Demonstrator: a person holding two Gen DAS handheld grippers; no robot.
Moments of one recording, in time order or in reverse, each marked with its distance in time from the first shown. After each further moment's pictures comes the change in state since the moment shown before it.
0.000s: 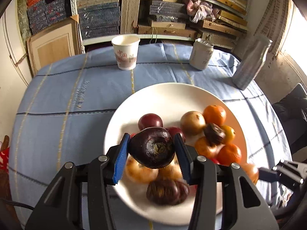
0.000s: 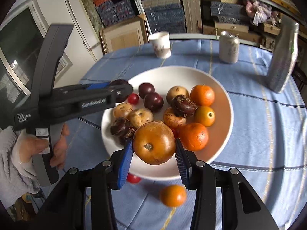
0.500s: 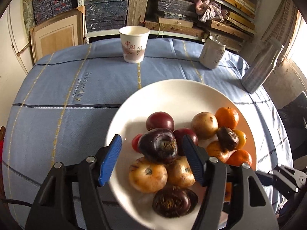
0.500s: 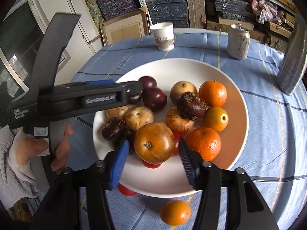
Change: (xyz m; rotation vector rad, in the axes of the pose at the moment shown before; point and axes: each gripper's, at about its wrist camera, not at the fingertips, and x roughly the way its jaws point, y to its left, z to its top) left arm 0.012 0.015 -0.002 -0.065 0.007 0.011; right arm 0.015 0.005 0.005 -0.018 0.007 -0.007
